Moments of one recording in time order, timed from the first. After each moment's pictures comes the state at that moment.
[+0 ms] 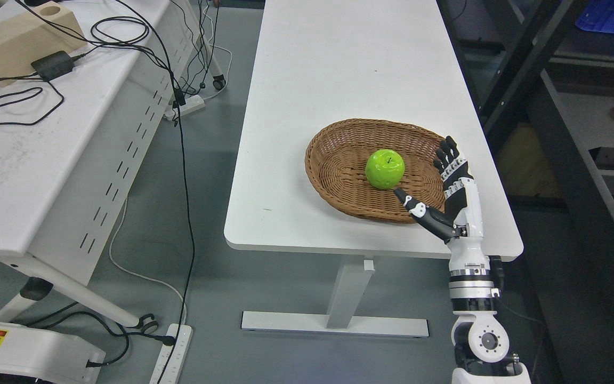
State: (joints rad) left arm -0.09 0.00 0.09 -0.04 -0.07 0.00 -0.16; right arm 0.00 0.00 0.06 -1.66 0.00 -0.26 0.03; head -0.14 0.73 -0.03
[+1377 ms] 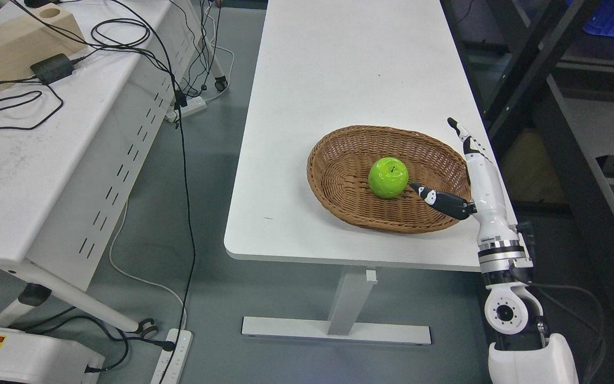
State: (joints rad) left arm -0.09 0.00 0.09 -0.04 -0.07 0.00 -0.16; right arm -0.12 -0.14 0.06 -1.68 0.66 -0.14 0.03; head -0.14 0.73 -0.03
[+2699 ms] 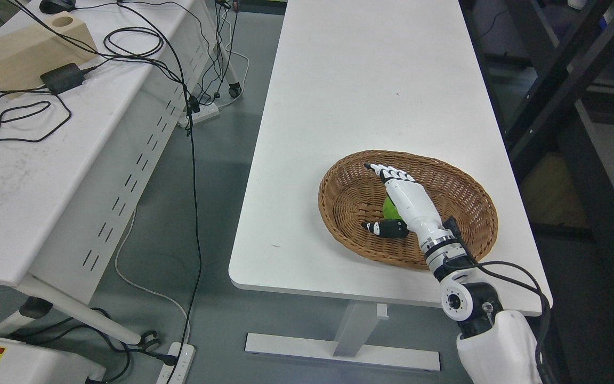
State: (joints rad) left arm -0.09 0.00 0.09 -0.04 -0.07 0.00 -0.16; right arm -0.22 -0.17 0.30 -1.53 0.85 -0.07 0.16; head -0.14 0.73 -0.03
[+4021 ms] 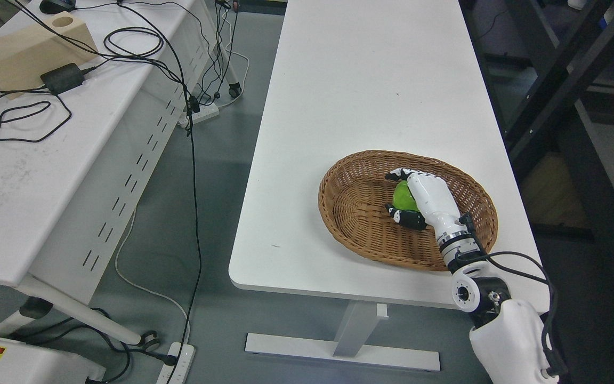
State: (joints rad) left arm -0.09 0.00 0.09 -0.04 -0.07 0.00 -0.16; right arm -0.27 -0.24 0.32 -1.38 0.87 -0.07 0.02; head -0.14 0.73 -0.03
